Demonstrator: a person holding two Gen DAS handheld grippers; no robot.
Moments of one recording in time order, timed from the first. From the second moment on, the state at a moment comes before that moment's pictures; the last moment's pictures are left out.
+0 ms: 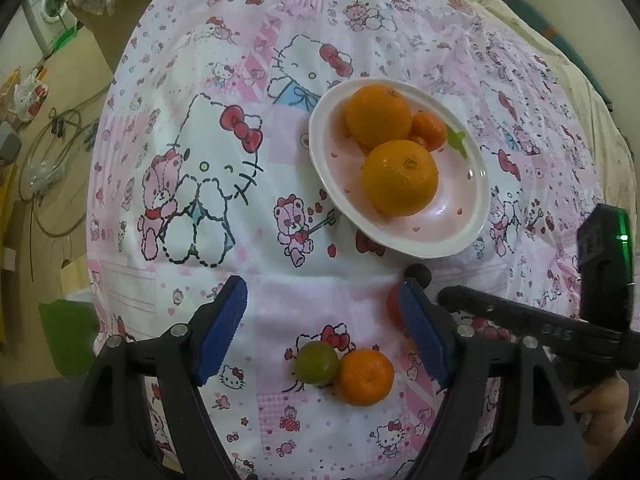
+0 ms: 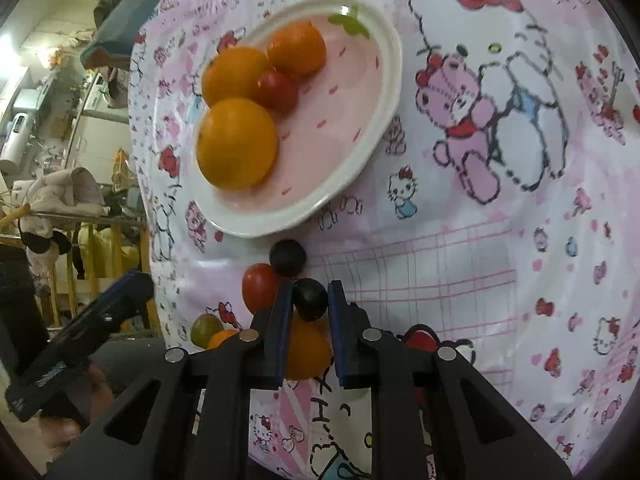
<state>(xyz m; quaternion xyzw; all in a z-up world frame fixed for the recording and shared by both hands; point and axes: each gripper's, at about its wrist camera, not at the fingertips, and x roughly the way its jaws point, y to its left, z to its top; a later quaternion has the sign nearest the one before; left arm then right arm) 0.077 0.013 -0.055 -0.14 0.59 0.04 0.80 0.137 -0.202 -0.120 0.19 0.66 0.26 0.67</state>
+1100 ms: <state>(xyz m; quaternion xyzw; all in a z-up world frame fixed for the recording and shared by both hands) 0.103 -0.048 -0.108 -0.18 0.66 -0.04 0.73 0.146 -0.264 -0.079 0.24 0.60 0.24 0.73</state>
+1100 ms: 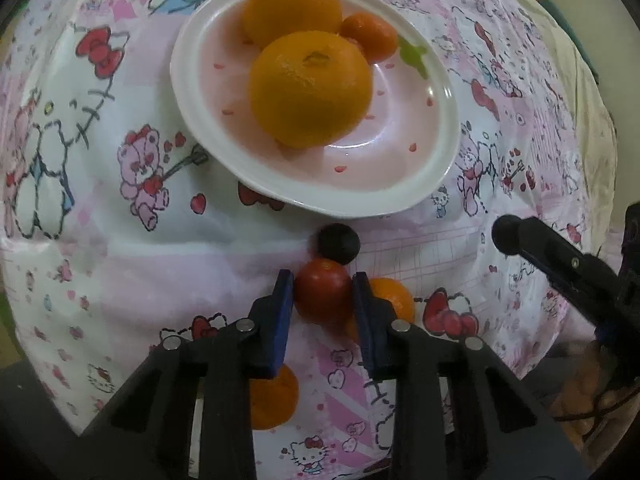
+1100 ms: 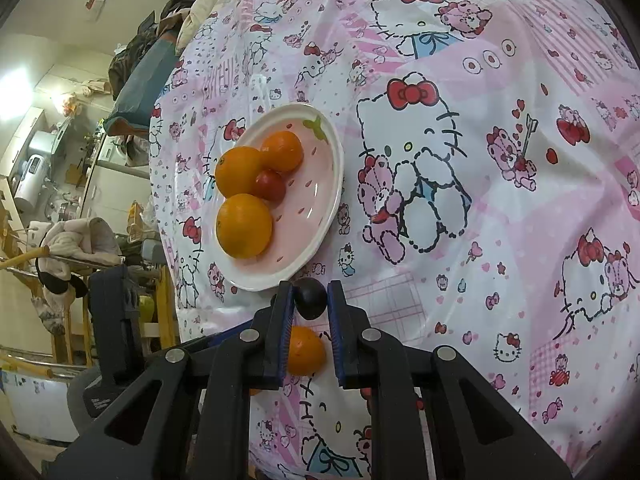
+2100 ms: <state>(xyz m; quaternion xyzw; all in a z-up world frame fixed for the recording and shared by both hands) 0.160 0.046 -0.016 -0.16 0.59 0.03 0.79 0.197 -0.263 -0.031 0.22 0.54 0.28 0.76</state>
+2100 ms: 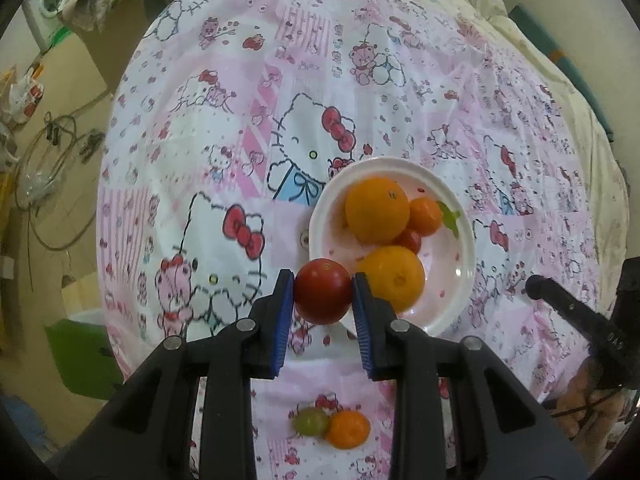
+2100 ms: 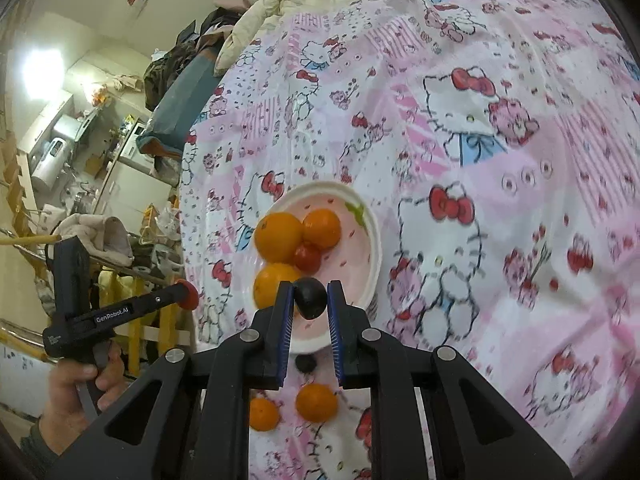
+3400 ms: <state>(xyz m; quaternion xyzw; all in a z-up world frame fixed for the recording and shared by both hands) 0.207 0.032 -0.079 -0.20 0.62 0.01 0.76 0.241 -0.225 -0.098 0.18 0.62 0.26 0.72</state>
